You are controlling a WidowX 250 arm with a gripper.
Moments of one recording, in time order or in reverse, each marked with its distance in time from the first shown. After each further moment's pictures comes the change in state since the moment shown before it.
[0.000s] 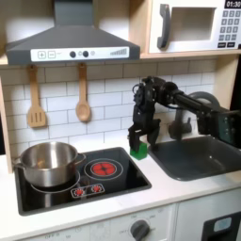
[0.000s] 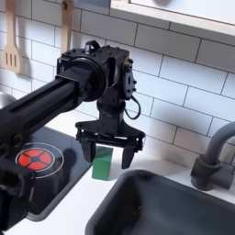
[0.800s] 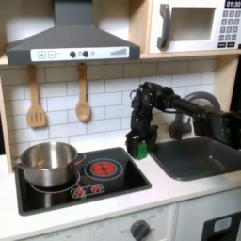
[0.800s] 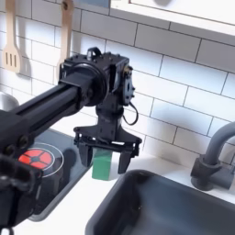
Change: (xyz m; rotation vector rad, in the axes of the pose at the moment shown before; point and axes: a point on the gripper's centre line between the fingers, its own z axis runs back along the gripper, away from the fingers) arm -0.002 0.009 -0.018 0.029 0.045 0.006
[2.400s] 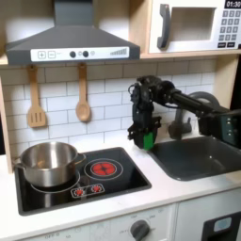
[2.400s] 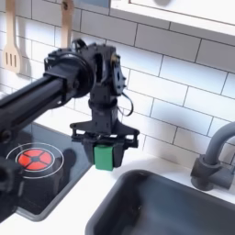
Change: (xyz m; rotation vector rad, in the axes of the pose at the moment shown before) arm -0.007 -0.008 0.030 -0.134 -0.025 -0.028
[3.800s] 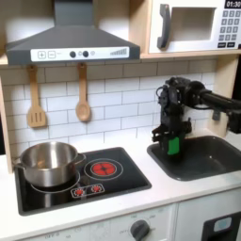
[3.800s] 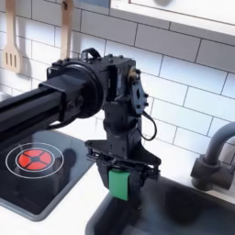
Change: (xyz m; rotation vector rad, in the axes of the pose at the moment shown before) arm -0.058 -0.035 0.004 -0.009 0.000 -0.251
